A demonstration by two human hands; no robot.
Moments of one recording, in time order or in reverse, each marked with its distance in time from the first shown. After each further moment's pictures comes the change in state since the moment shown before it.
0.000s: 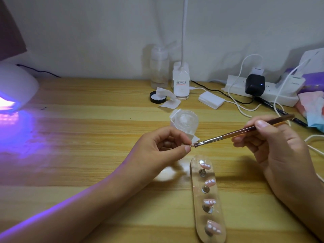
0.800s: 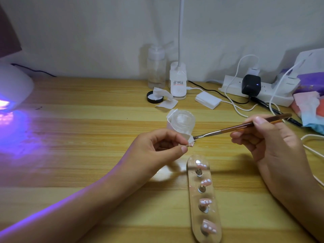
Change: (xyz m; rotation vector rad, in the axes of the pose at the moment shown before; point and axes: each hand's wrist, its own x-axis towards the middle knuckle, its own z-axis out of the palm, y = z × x) left_hand 0.001 -0.002 0.001 -0.010 0.015 -0.013; right_hand 0.004 0.004 -0.005 0.009 0.053 -0.002
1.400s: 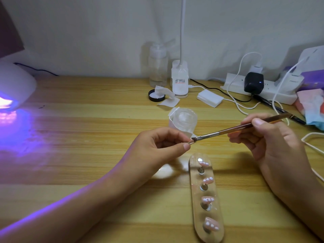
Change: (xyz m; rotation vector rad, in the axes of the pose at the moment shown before) left_hand -0.001 0.001 0.000 -0.025 0.000 -0.013; right_hand -0.001 0.001 0.002 -0.011 -0.052 0.002
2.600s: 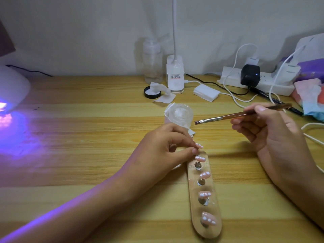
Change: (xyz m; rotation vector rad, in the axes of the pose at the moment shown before) left_hand 0.009 -0.006 0.013 0.476 -0.033 0.171; right_hand 0.008 0.003 -0.009 0.053 0.102 0.037
